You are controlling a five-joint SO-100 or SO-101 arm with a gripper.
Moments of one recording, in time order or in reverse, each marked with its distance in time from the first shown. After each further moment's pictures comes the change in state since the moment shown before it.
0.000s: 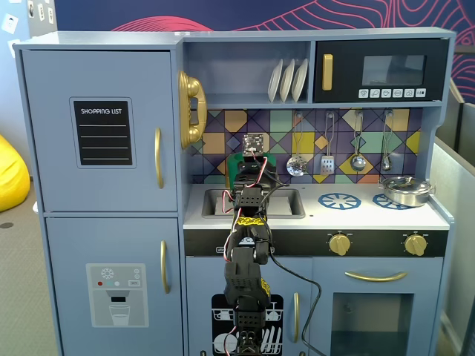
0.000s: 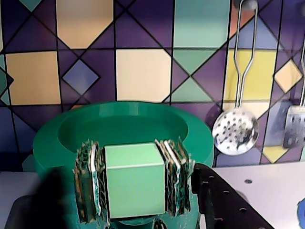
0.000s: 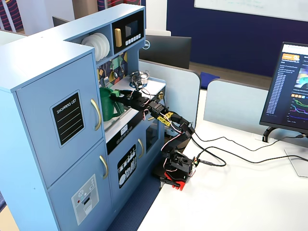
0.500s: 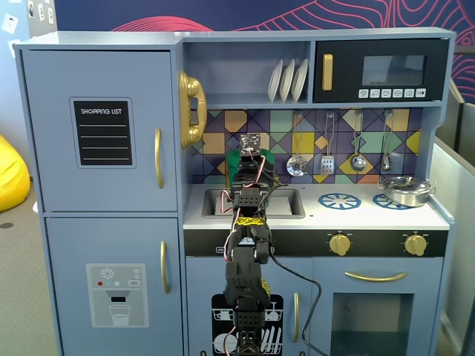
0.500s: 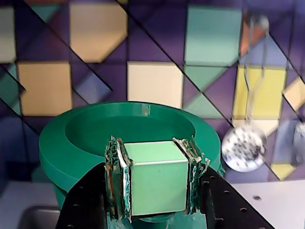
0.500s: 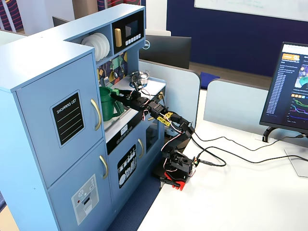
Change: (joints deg) arm -1.8 -0.2 -0.2 -3.4 -0.4
